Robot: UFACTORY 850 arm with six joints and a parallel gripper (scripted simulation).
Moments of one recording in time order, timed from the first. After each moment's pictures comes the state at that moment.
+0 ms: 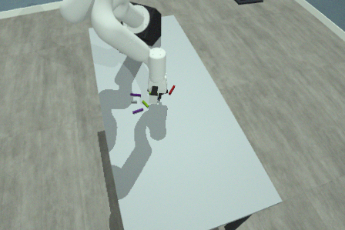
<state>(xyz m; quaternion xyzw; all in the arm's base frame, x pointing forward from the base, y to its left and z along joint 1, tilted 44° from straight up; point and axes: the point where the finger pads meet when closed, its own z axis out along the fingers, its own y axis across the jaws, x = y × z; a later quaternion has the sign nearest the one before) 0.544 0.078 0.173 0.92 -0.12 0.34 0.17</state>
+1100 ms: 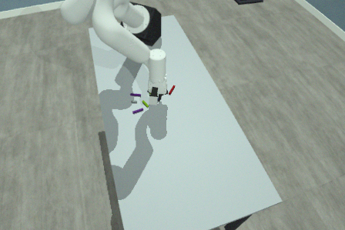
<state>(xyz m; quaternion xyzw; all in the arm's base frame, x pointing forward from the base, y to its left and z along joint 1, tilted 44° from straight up) 0.549 0.075 0.168 0.92 -0.12 0.34 0.17</state>
